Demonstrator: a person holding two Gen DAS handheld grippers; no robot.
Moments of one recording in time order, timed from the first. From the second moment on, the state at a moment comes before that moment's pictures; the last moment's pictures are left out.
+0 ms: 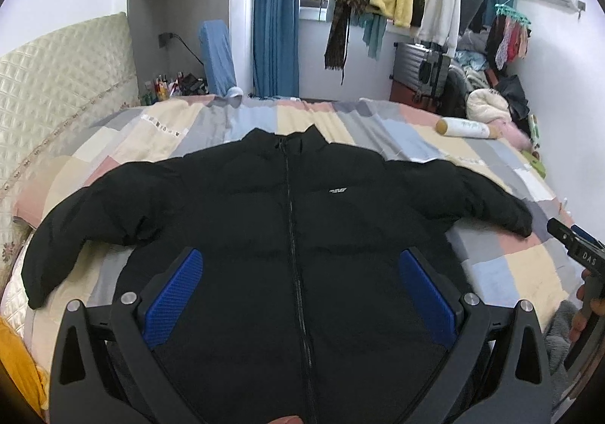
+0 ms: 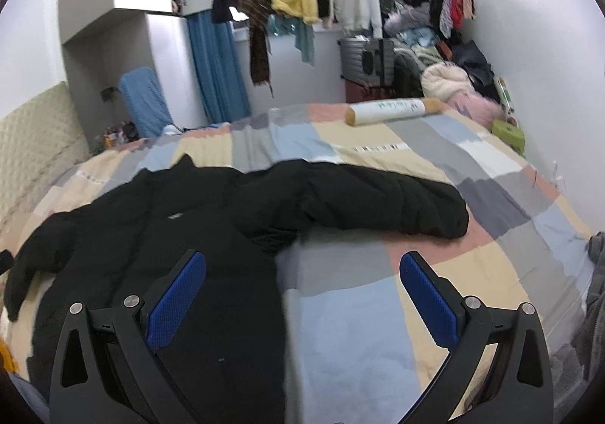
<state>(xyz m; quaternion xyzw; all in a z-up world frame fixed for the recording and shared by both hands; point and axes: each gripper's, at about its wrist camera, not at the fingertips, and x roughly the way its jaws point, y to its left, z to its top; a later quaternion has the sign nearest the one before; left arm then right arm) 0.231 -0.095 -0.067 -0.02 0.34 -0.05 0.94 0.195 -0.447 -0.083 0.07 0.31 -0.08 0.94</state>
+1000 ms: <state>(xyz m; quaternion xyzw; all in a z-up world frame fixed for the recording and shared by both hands) 0.301 -0.050 -0.199 -0.04 0.40 0.00 0.92 0.322 -0.726 -0.264 0.53 0.17 -0.14 0.82</state>
